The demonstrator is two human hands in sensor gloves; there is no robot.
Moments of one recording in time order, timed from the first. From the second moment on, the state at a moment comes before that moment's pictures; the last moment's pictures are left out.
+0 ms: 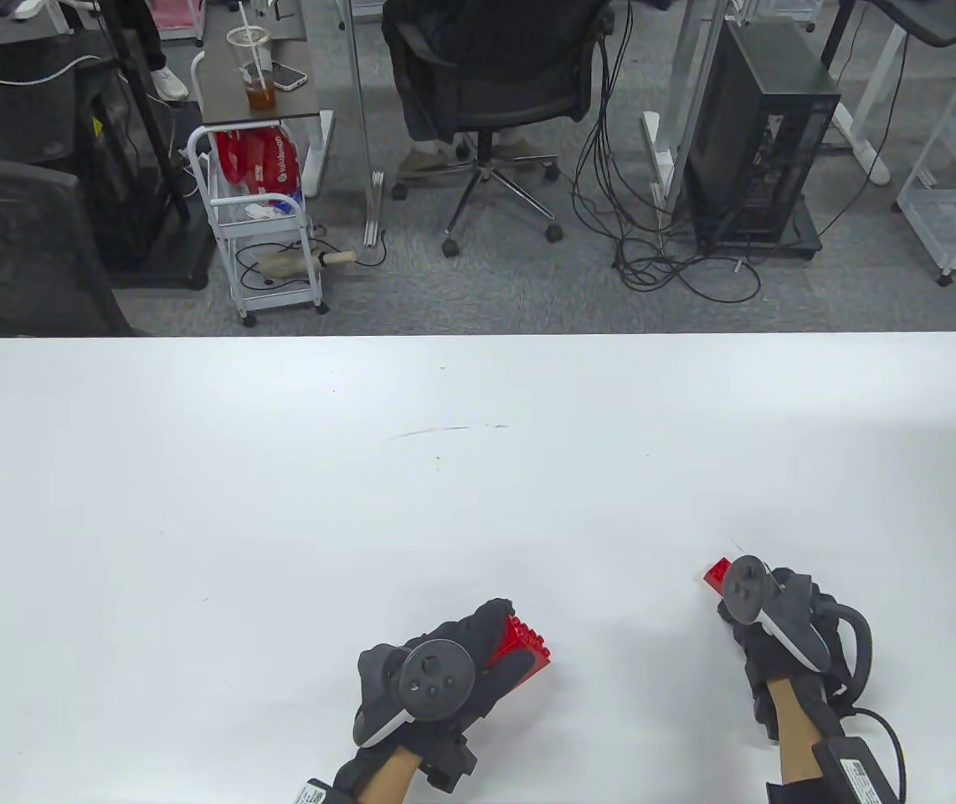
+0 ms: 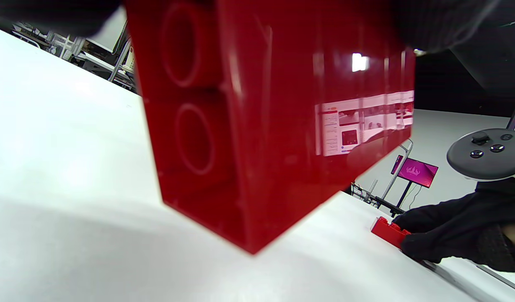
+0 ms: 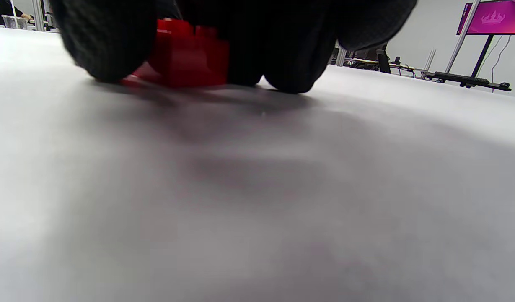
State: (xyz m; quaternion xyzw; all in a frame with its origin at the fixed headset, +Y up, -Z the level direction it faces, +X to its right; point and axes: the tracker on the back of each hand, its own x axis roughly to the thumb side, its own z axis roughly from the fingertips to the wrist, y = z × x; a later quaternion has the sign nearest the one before) left_hand -0.081 -0.729 -0.257 0.06 -0.20 0.25 0.95; right_hand 0.291 -0.760 -0.325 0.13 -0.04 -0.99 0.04
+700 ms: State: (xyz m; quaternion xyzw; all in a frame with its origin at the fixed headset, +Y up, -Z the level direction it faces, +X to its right) left_hand -0.078 -0.731 -0.258 0.04 -0.21 0.24 0.95; right_hand 0.234 -0.716 -0.281 -0.08 0.16 -0.97 -0.17
